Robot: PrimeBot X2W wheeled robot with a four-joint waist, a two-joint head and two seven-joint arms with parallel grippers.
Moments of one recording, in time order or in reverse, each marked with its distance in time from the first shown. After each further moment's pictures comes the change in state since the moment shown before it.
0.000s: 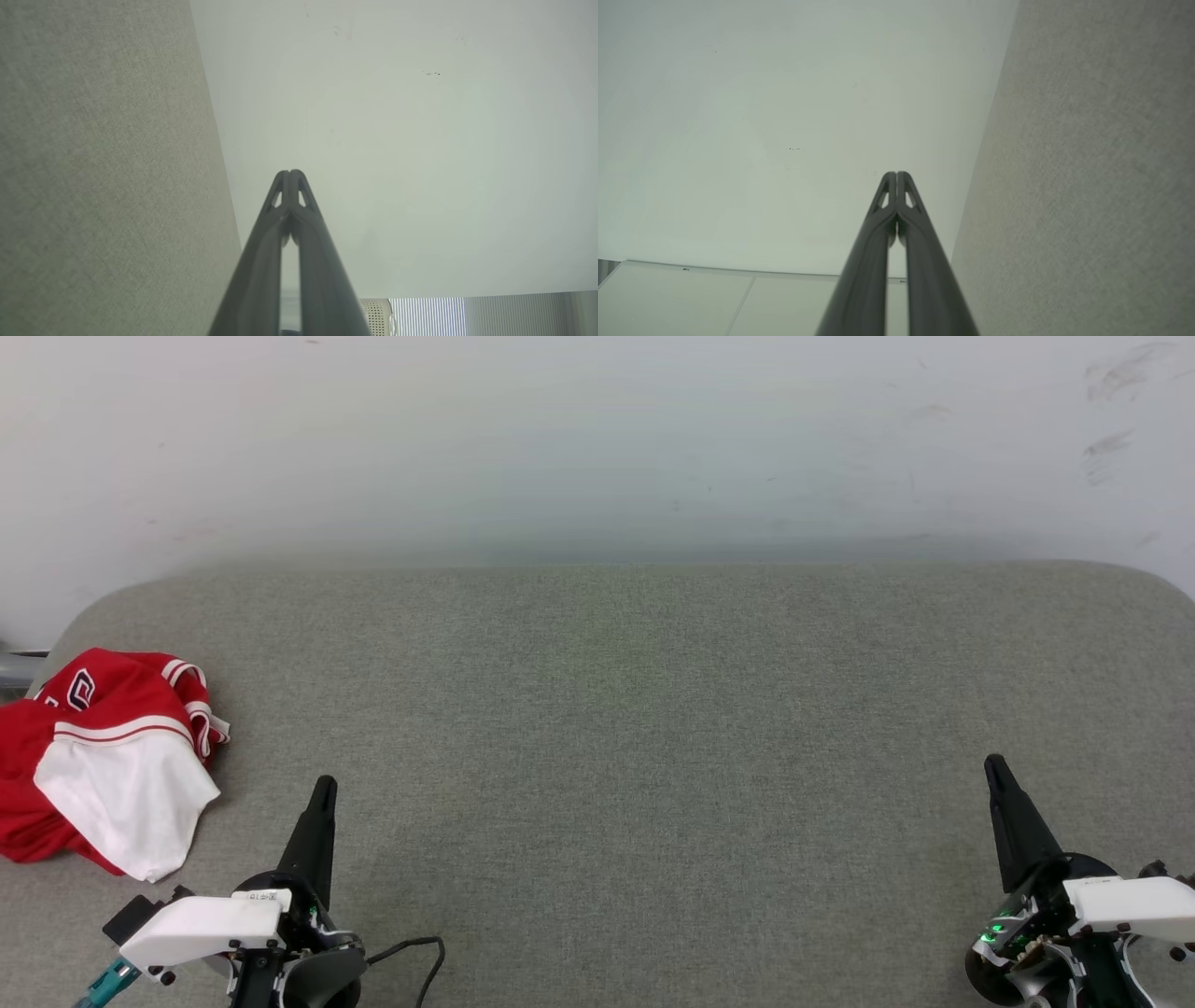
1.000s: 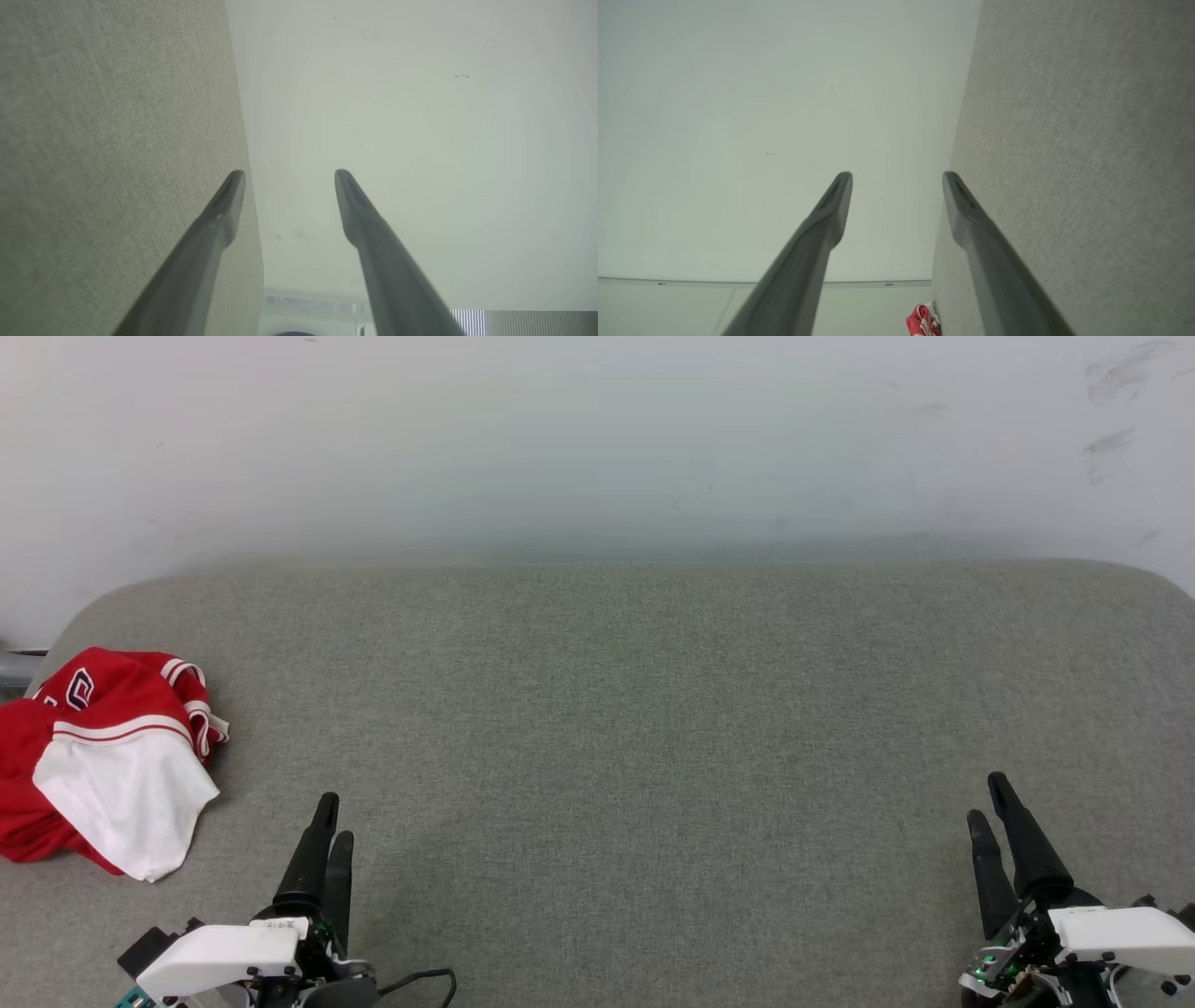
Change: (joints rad) left arm 0.040 -0.006 -0.021 0.028 0.016 0.000 -0.035; right arm 0.043 0.001 0.019 0.021 -0.013 0.000 -0.035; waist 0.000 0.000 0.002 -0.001
